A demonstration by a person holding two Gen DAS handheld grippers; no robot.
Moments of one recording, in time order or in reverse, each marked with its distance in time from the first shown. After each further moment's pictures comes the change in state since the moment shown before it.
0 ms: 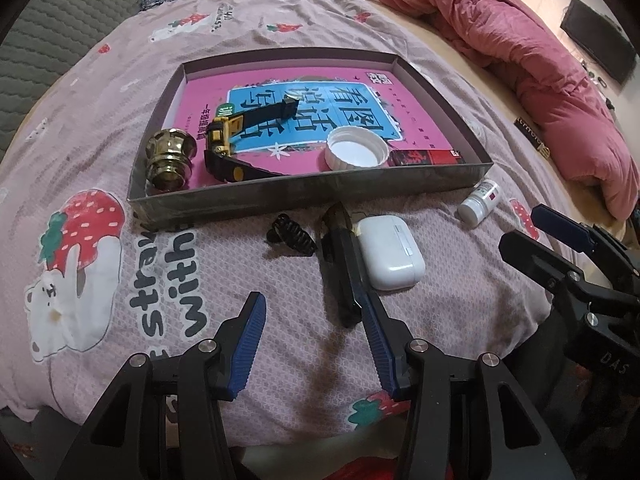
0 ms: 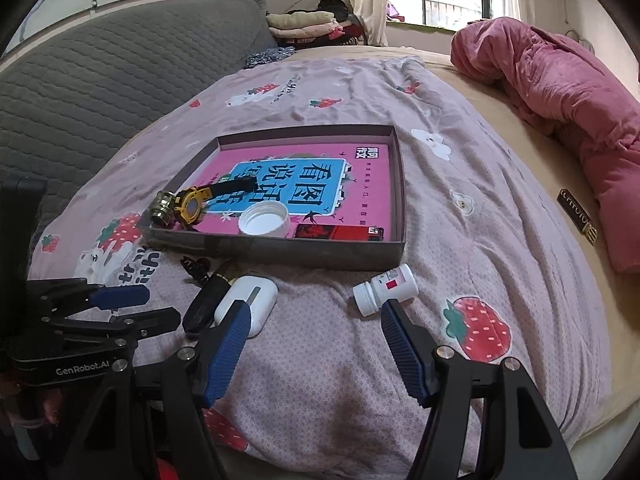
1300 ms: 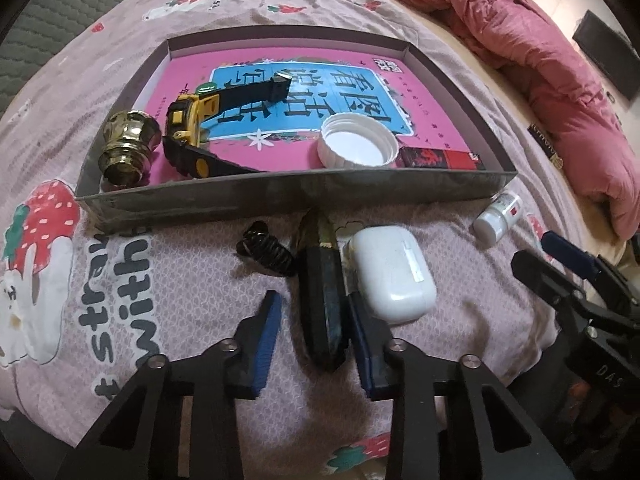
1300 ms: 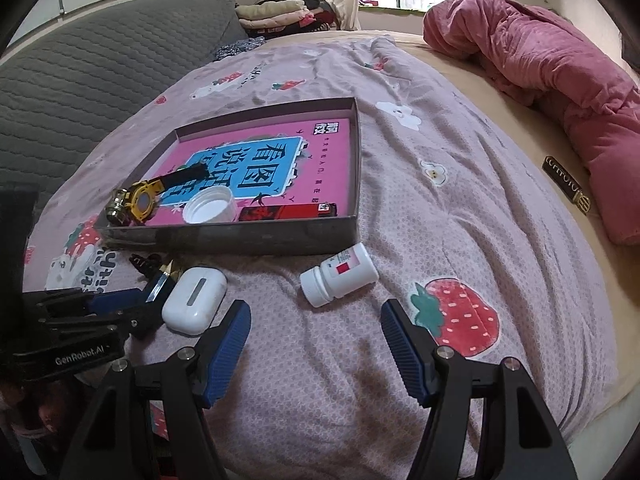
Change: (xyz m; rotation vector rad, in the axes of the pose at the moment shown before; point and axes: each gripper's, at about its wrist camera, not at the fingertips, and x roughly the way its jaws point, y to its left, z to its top) left arm 0.042 -0.005 0.015 -0.055 0.023 -0.033; right arm 0.026 -0.036 -0.008 0.085 0.041 -0.061
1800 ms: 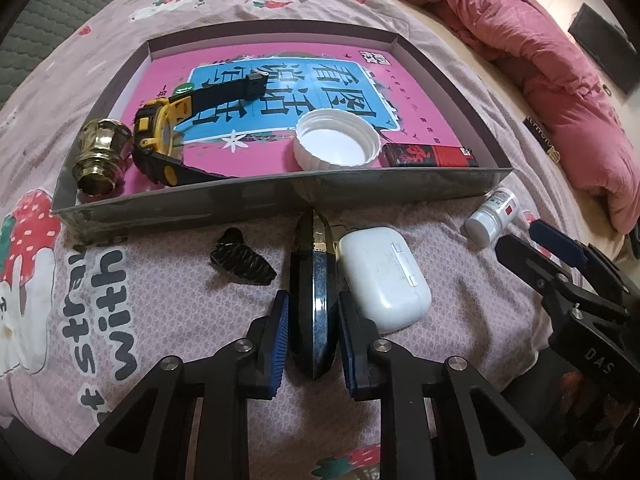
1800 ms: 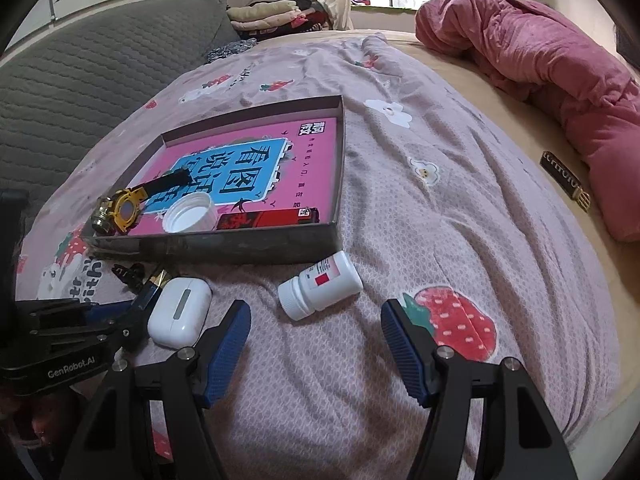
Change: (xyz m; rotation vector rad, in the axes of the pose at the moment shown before) left arm 0.012 -0.014 0.006 0.024 0.021 -0.002; right arm 0.017 -0.011 0.006 0.004 -0.001 0.004
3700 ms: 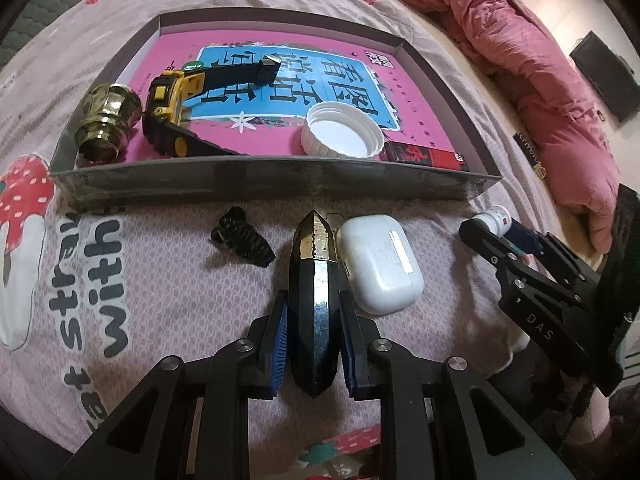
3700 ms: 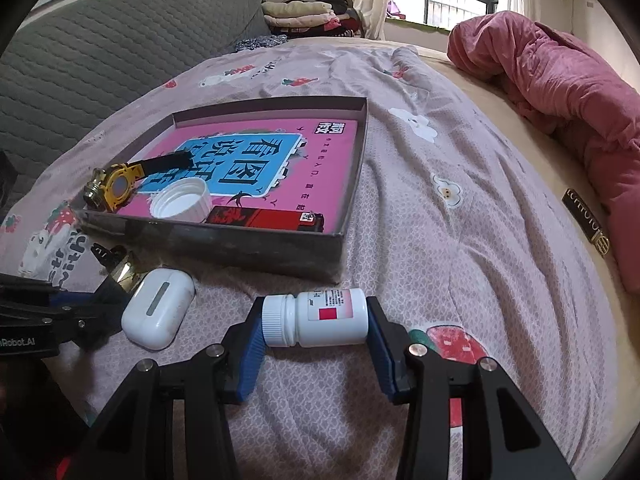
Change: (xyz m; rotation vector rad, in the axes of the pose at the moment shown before) left arm -0.003 0.016 -0.008 -0.082 0.022 -0.109; right arm 0.020 -0.001 0.002 -0.126 -0.026 0.007
